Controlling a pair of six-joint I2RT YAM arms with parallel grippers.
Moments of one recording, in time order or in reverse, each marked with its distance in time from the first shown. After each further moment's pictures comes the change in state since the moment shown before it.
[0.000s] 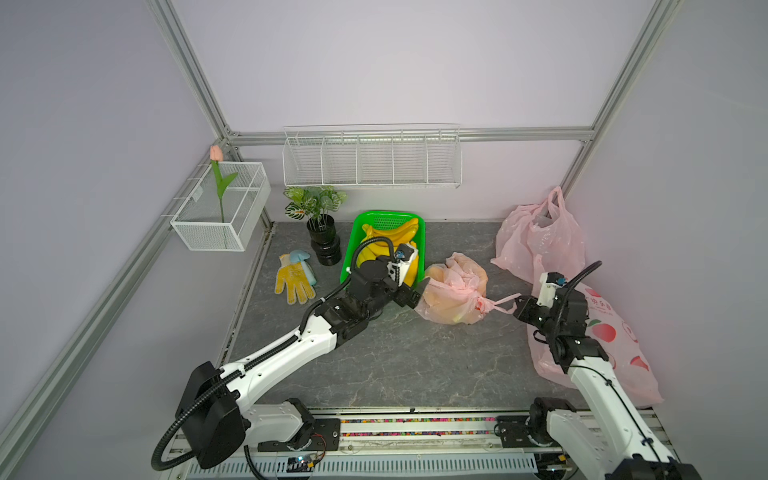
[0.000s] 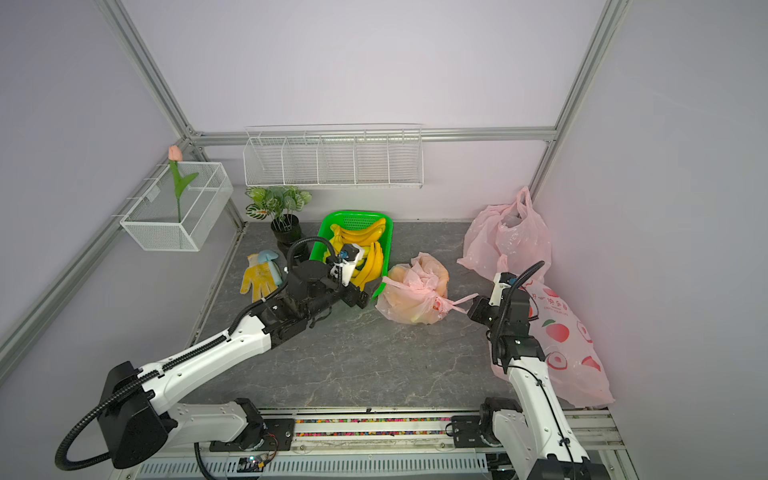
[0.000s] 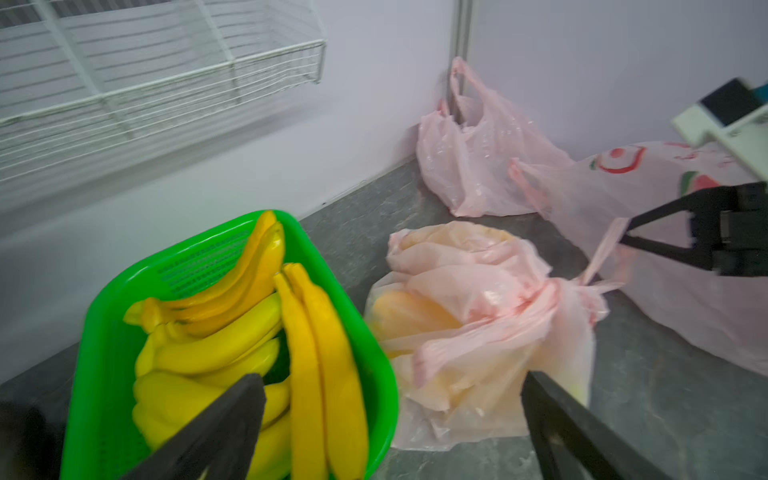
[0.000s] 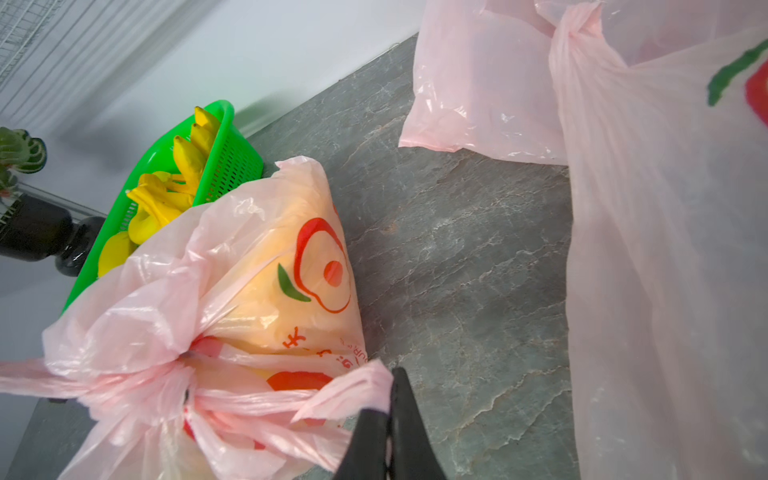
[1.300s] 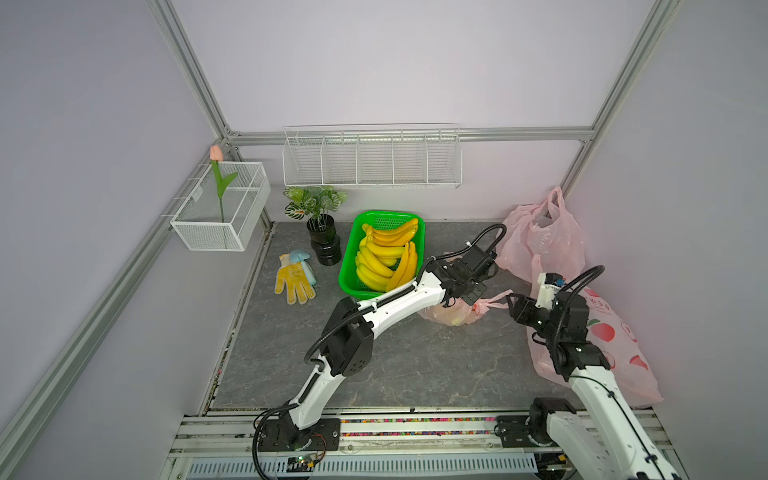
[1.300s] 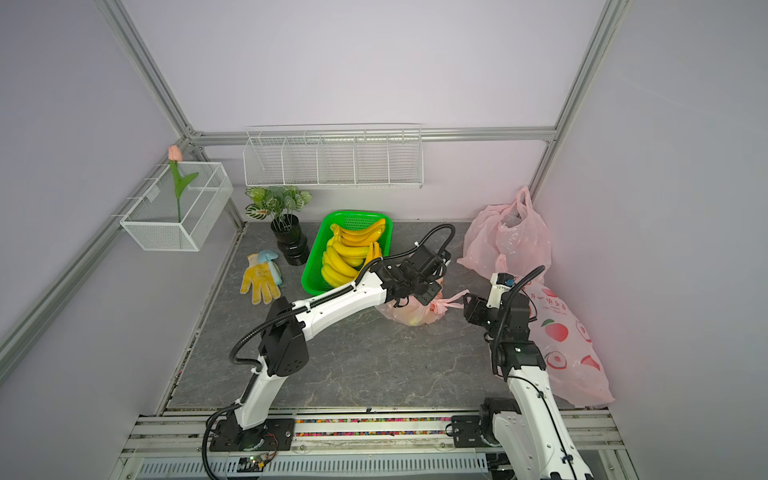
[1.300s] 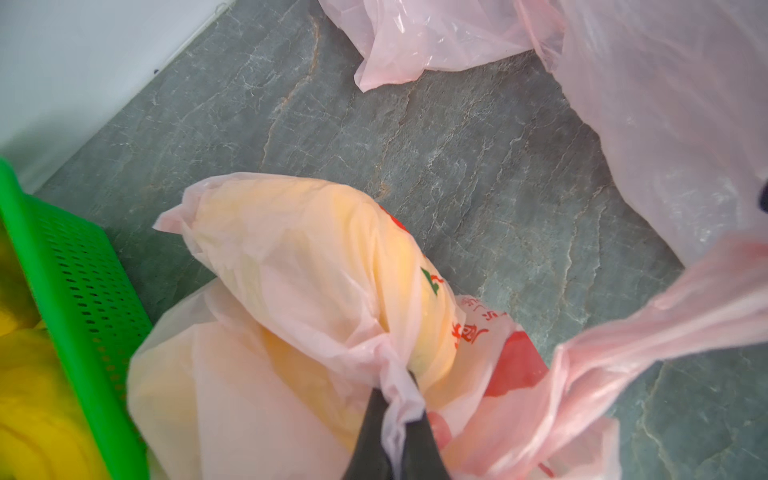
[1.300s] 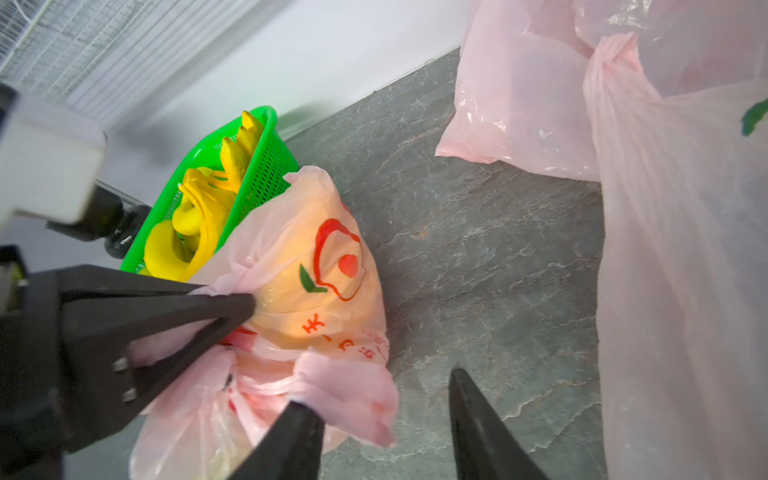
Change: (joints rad) left arm -0.178 0.841 0.974 -0.689 -0.131 -0.119; right arm 0.032 -0.090 -0.010 -0.020 -0.026 0.013
